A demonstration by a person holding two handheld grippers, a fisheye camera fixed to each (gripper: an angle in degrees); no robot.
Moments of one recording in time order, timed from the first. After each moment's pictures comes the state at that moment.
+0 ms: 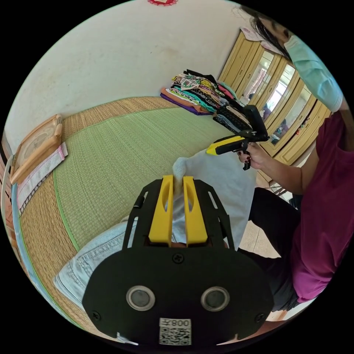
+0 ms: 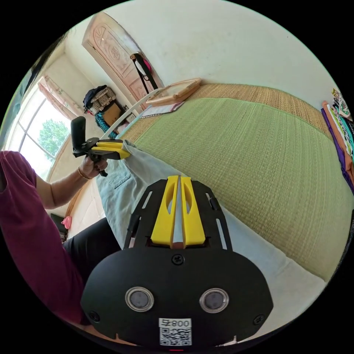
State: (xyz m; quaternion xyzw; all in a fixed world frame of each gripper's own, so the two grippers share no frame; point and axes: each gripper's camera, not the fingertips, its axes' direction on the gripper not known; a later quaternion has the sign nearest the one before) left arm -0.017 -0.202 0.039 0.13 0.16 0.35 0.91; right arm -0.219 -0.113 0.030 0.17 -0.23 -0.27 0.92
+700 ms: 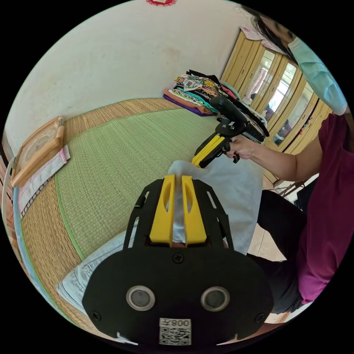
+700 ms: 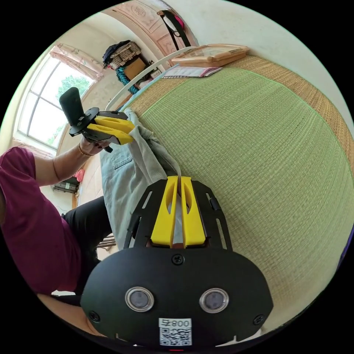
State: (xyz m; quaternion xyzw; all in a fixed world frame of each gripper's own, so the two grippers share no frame) left arm -0.005 -0.219 0.063 0.16 0.15 0.32 0.92; right arm -0.324 -0.235 0.087 0.00 -0.21 -0.38 0.90
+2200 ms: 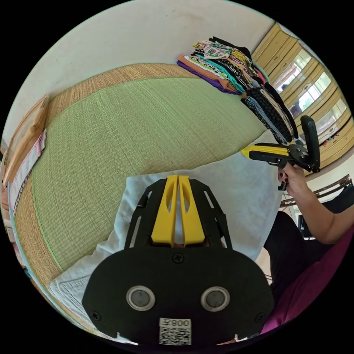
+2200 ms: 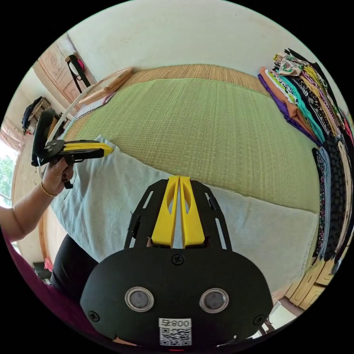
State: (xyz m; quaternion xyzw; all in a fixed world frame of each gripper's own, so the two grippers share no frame) left arm 0.251 -0.248 0.209 0.04 0.09 0.30 0.95; right arm -0.344 -0.047 0.153 0.12 -0.05 -0.07 0.99
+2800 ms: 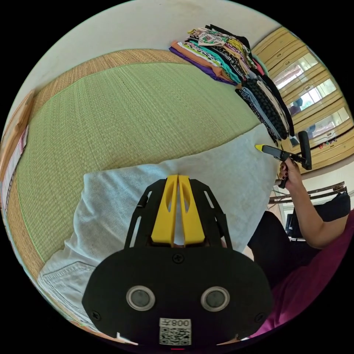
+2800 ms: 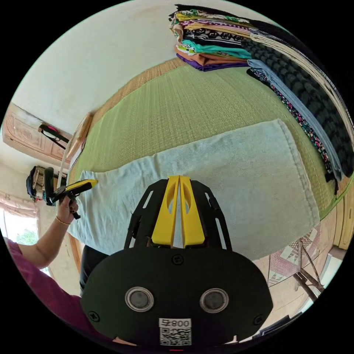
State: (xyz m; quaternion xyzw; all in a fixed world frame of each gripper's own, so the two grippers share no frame) left arm 0.393 -0.231 0.266 -0.01 0.12 0.29 0.95; right arm -0.191 0.108 0.220 0.17 -0.13 0.13 0.97
